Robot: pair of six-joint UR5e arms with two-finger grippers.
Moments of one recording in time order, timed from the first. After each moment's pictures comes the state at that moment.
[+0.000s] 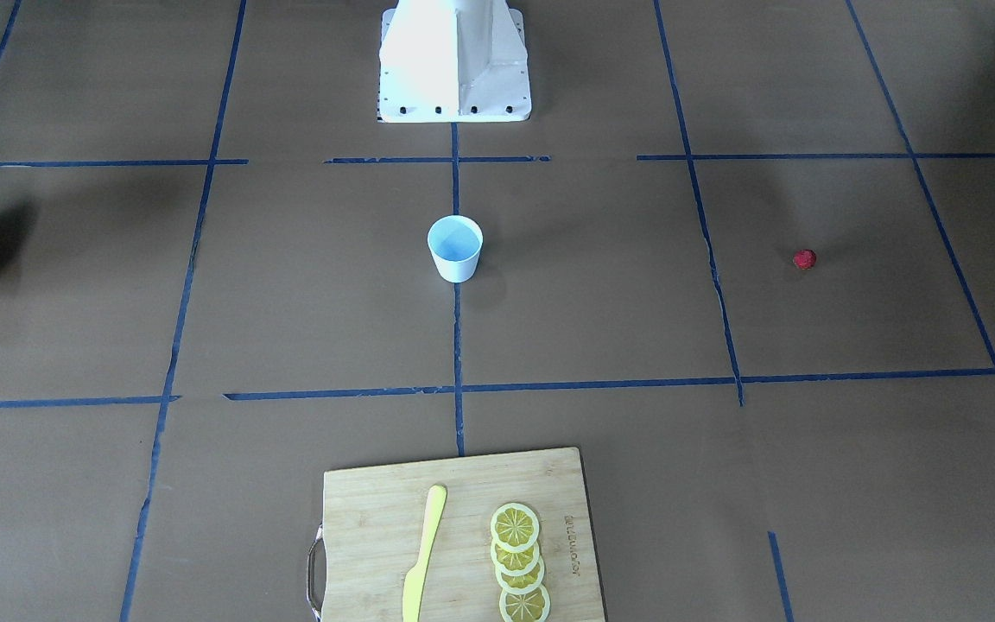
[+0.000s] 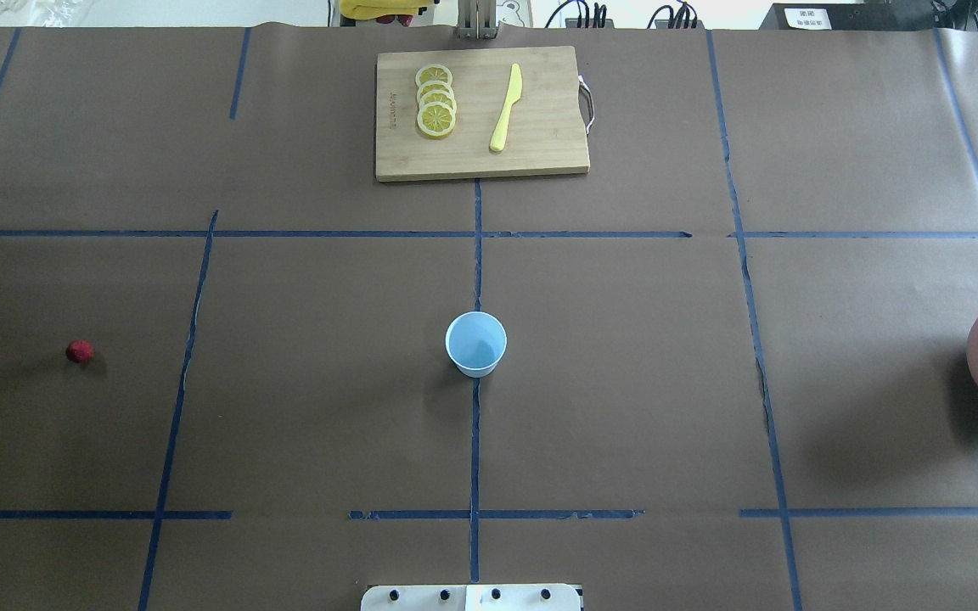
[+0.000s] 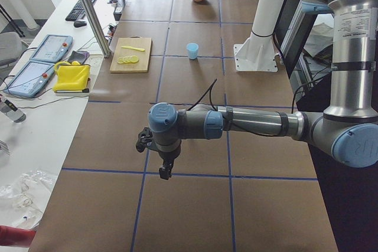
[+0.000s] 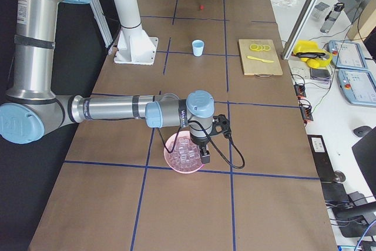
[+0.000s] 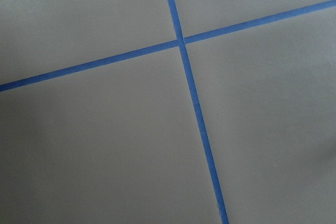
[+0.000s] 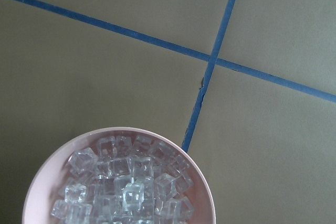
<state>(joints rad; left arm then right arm) -1.58 -1.50 -1.72 -1.47 -2.32 0.27 1.52 -1.73 1.82 -1.53 2.31 -0.18</state>
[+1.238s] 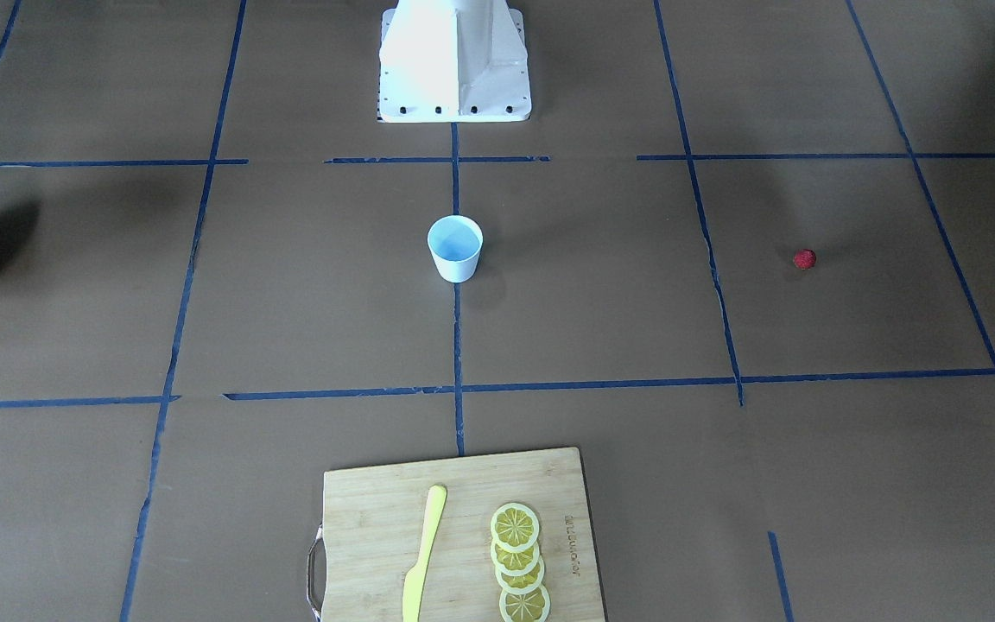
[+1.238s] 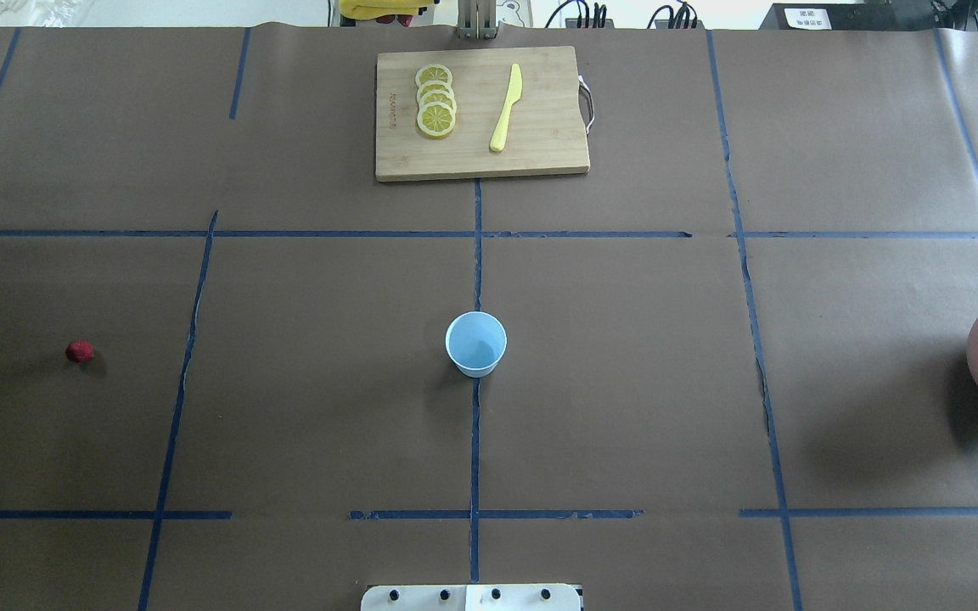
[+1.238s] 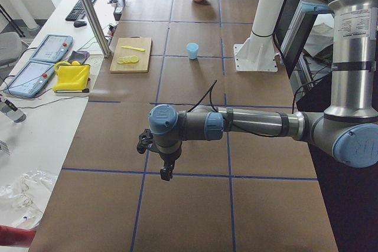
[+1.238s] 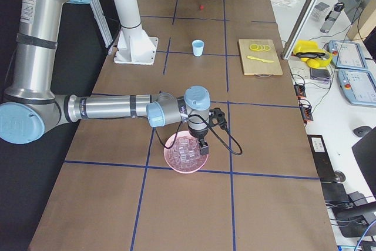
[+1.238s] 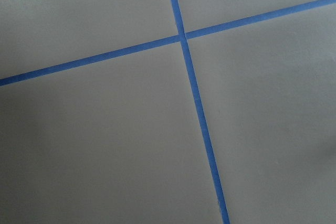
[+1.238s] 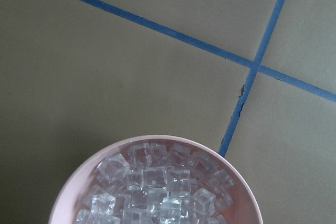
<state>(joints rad) -1.58 -1.49 -1.71 -1.47 -2.33 0.27 1.37 -1.79 1.83 -1.34 2.28 -0.05</state>
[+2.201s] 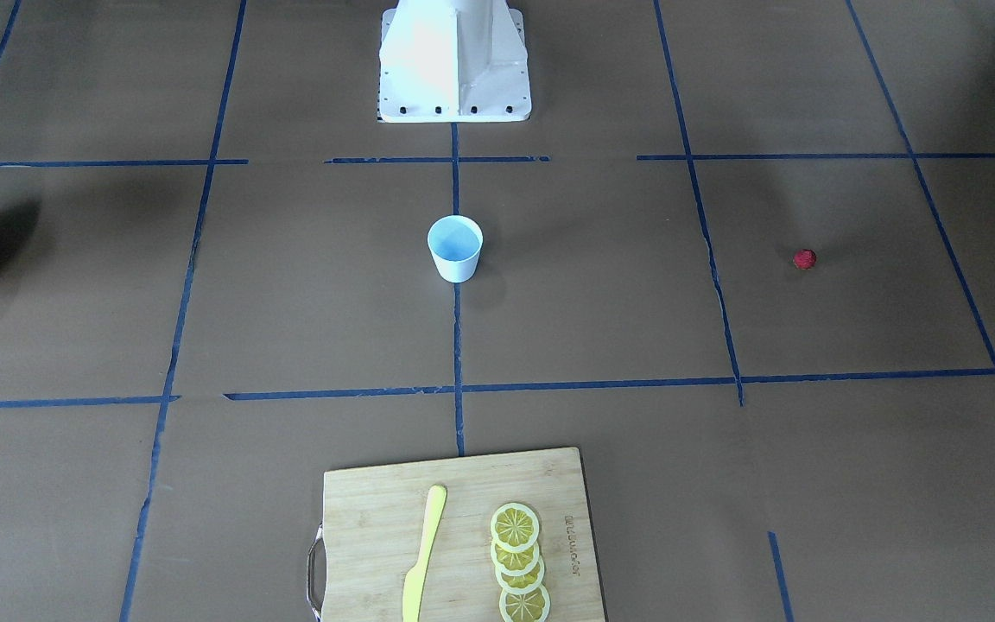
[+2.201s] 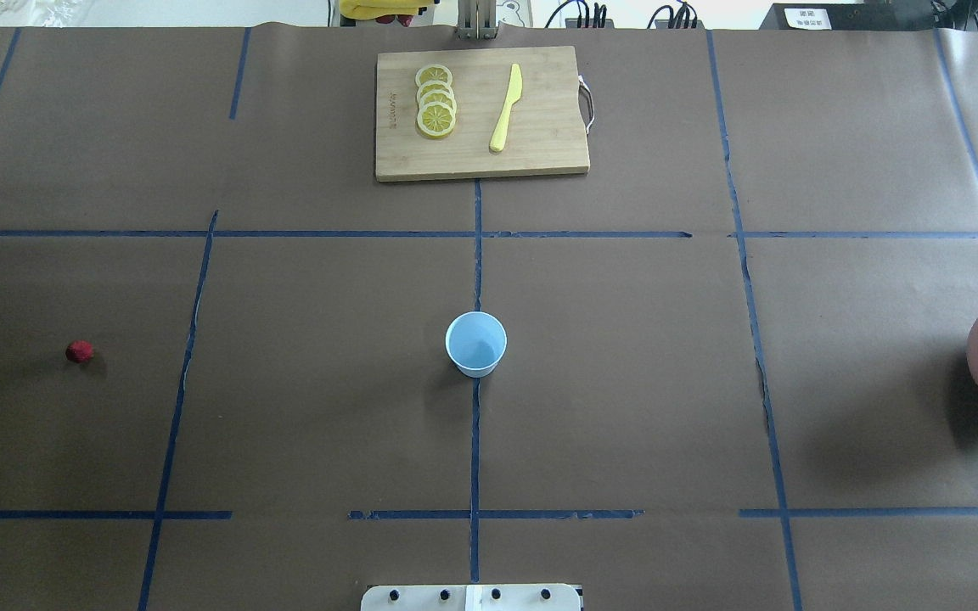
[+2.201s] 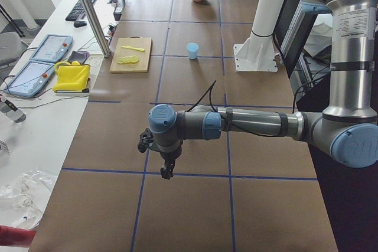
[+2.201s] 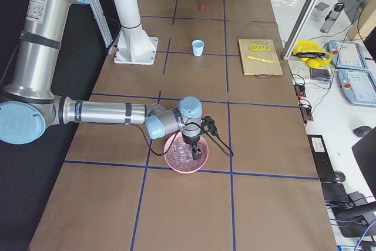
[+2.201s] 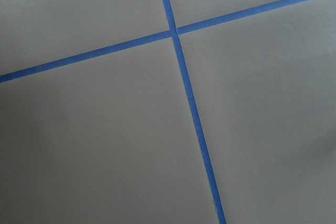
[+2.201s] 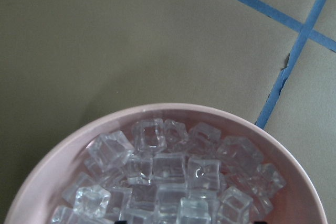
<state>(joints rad) -1.56 -1.49 -1.71 -1.47 -2.33 0.27 1.22 -1.83 1.74 -1.16 2.20 0.02</state>
